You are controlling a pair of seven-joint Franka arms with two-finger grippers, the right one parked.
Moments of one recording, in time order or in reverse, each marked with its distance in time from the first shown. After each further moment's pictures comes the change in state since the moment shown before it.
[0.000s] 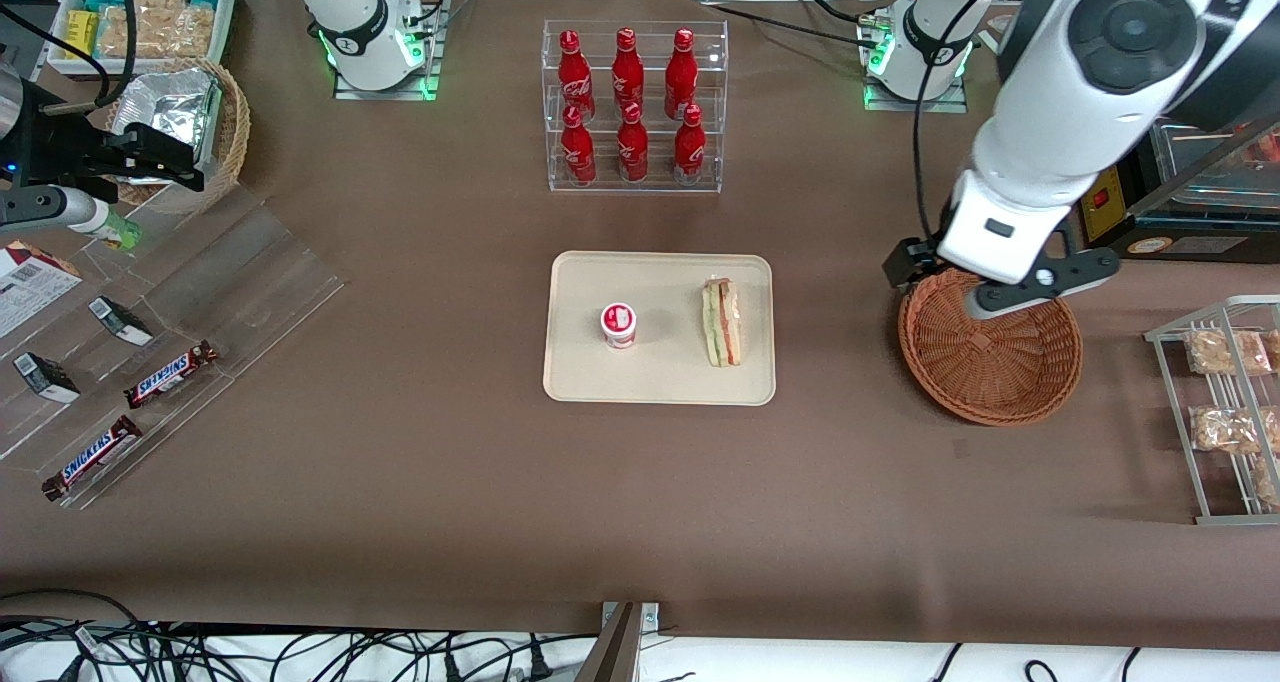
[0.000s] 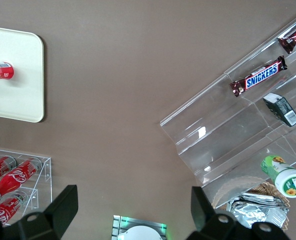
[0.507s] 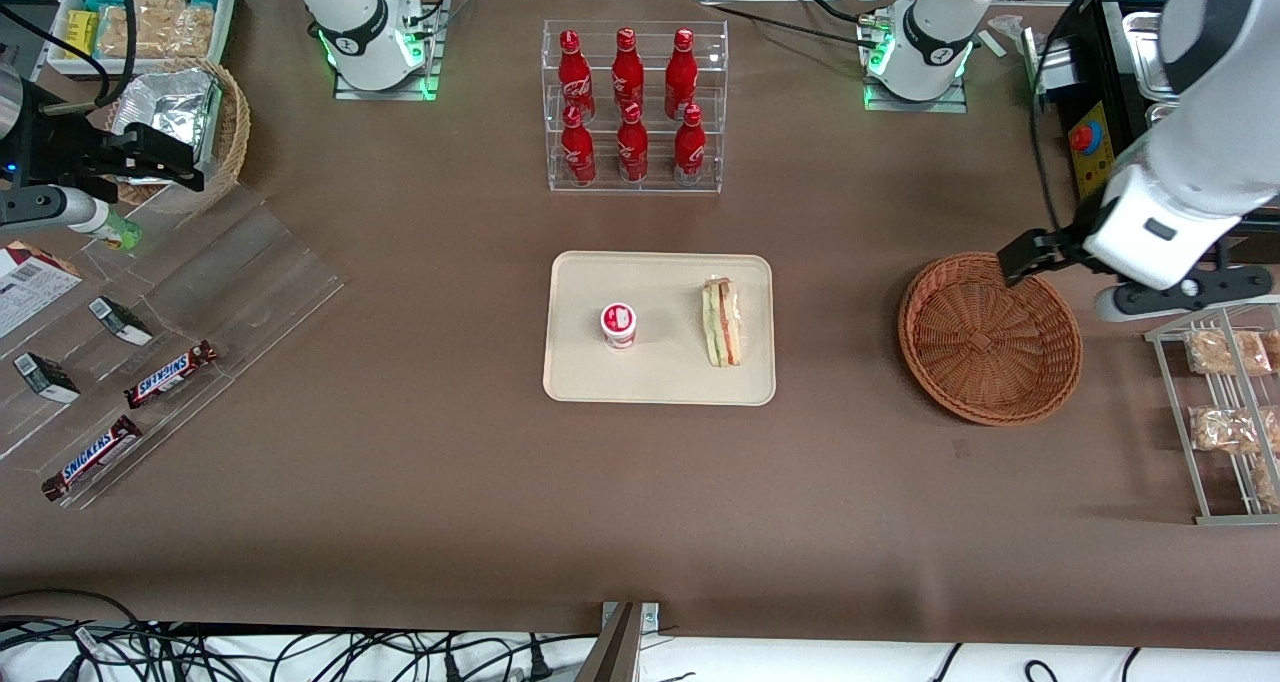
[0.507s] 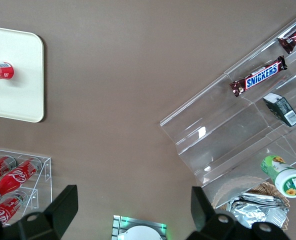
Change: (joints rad) arm 0.003 -0.064 0.223 -0.001 -0.105 -0.071 0.400
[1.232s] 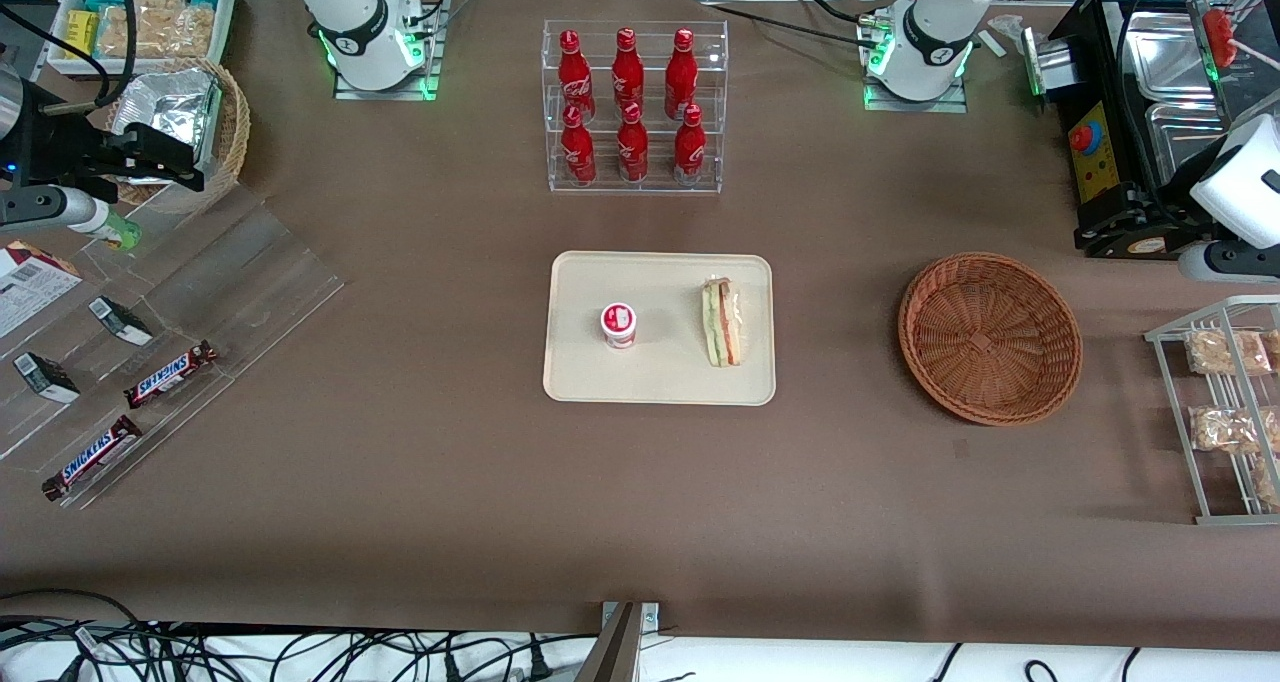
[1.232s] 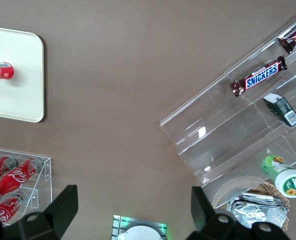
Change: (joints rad) arm -0.026 -0.052 0.138 -0.010 -0.079 -0.049 0.281
